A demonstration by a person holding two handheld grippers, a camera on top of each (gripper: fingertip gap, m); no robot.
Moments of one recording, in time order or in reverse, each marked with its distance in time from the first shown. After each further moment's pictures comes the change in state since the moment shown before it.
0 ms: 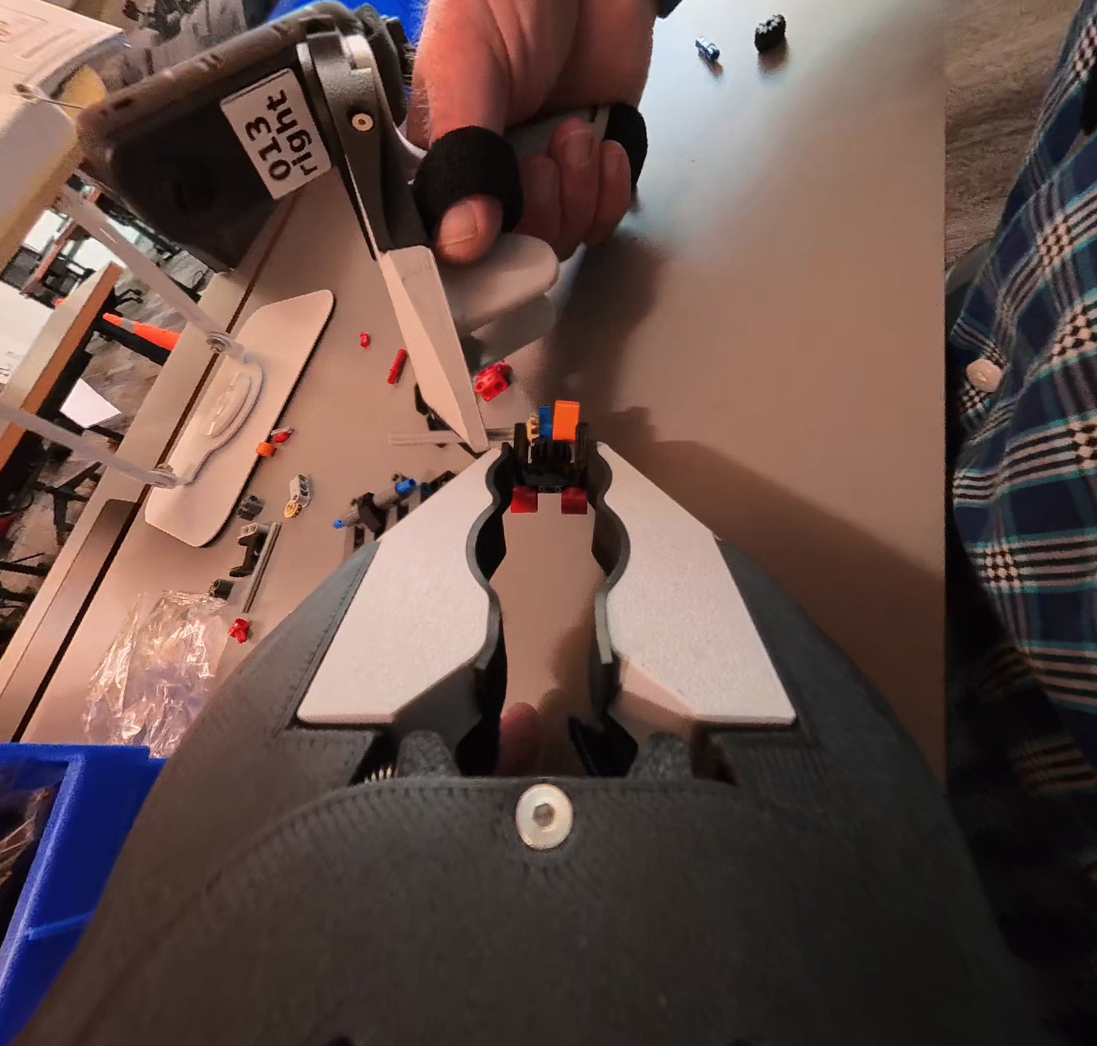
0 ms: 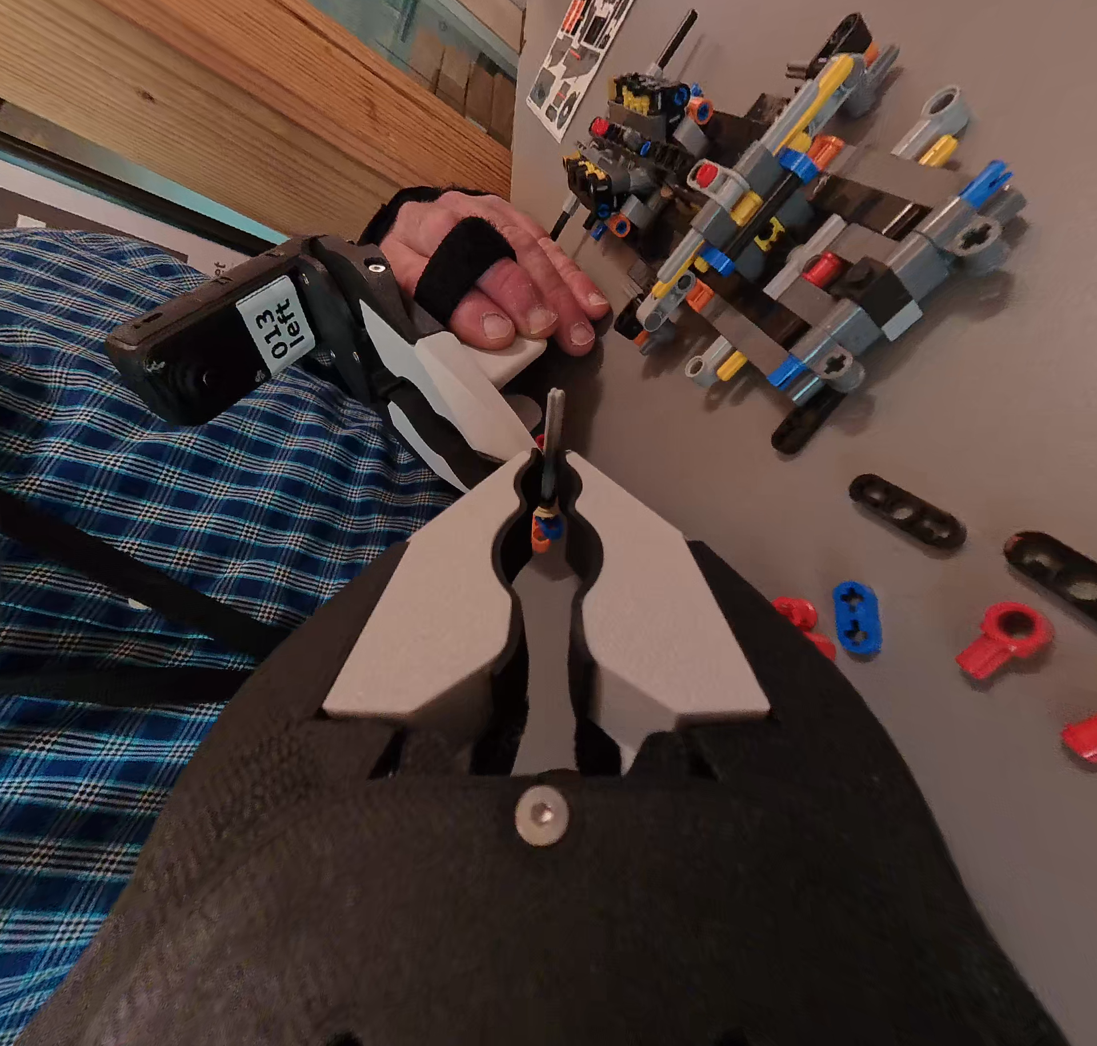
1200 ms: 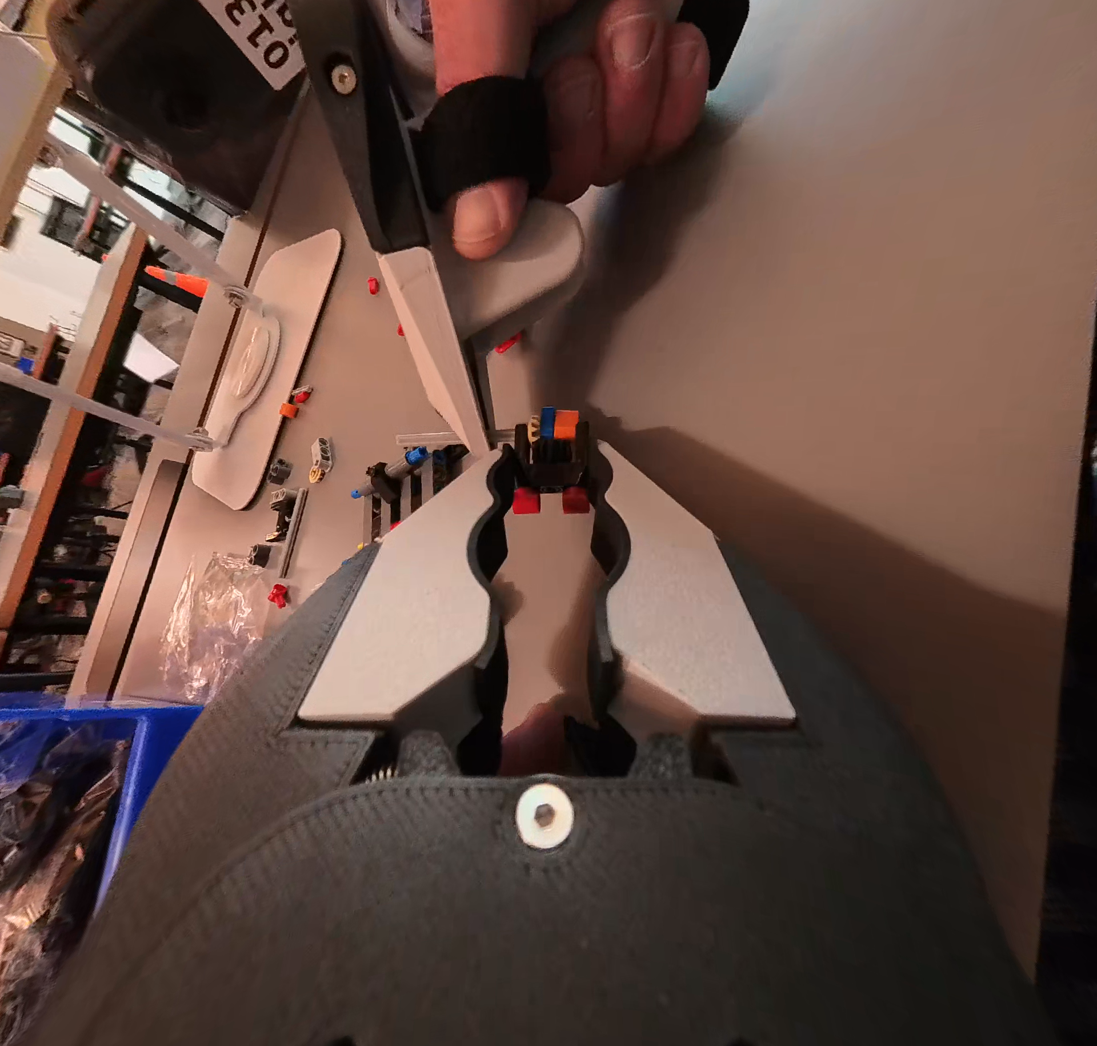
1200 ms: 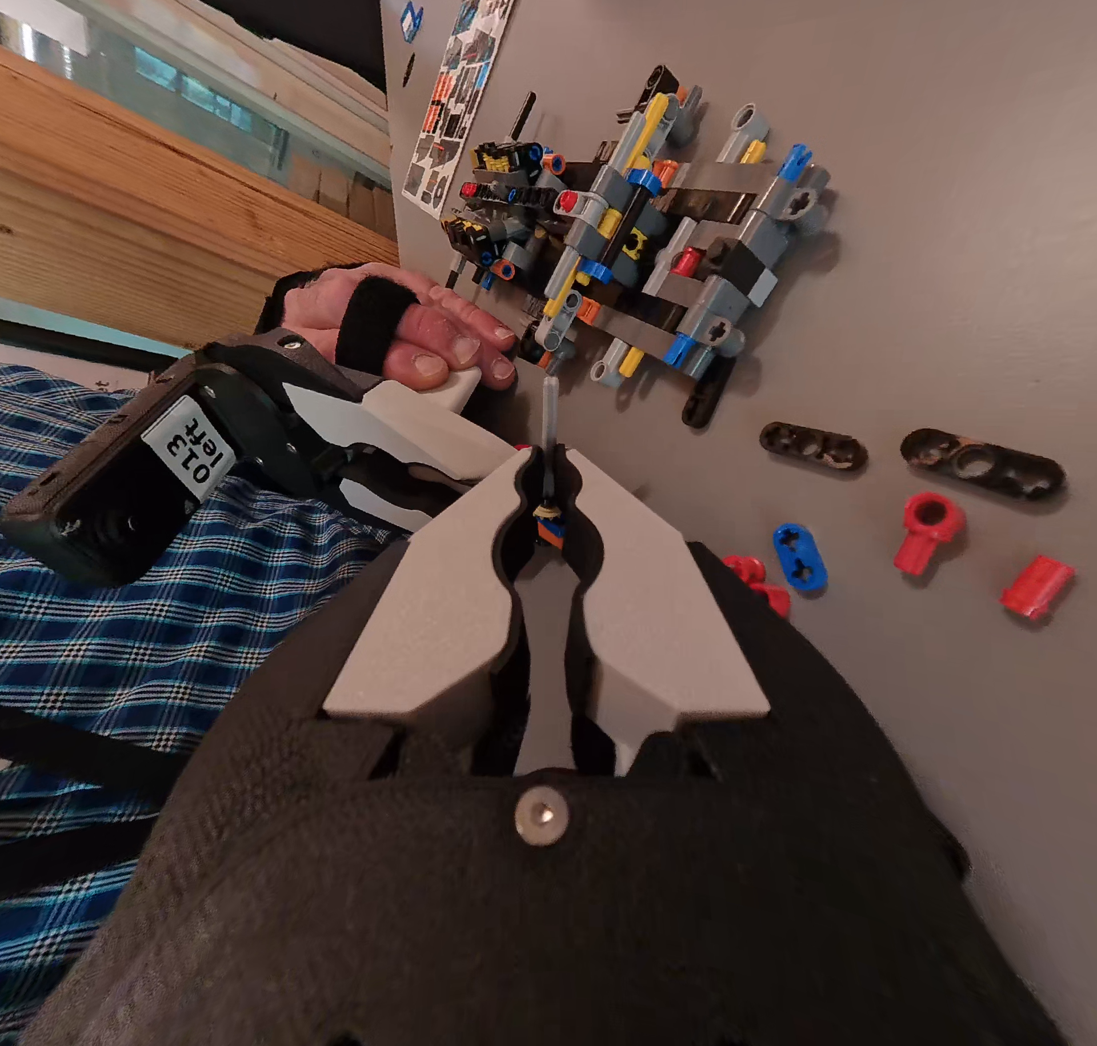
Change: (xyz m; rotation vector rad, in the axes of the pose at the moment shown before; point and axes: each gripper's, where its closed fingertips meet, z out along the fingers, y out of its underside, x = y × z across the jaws) left arm -0.006 0.020 0.012 -0.146 -0.064 0.083; right arm 0.026 -0.004 0.001 0.137 0.213 0.100
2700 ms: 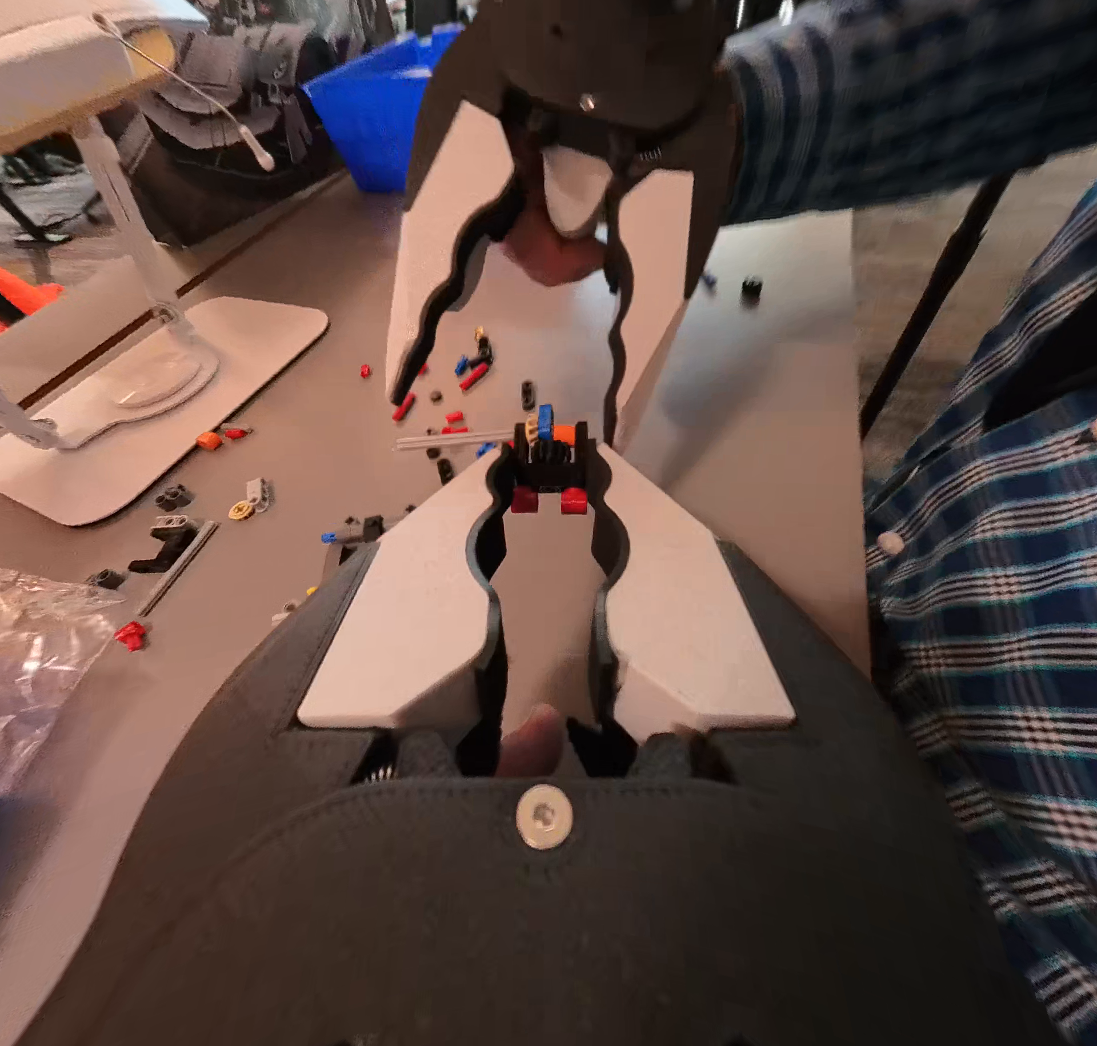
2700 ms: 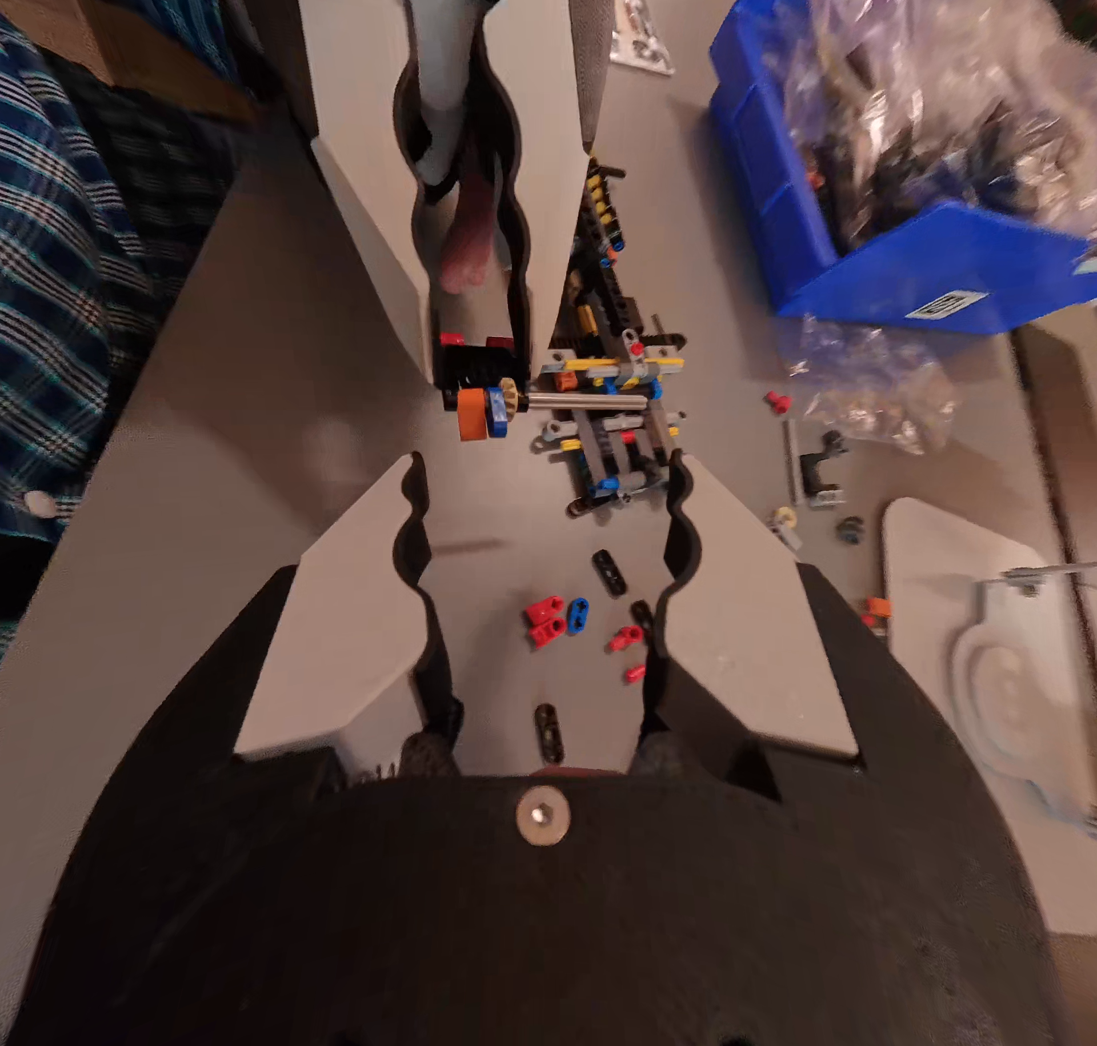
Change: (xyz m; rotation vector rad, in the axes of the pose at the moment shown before) left arm -0.033 -0.039 -0.032 0.335 0.204 -0.460; right arm -0.024 -0.016 -0.033 -0.113 0.419 -1.256
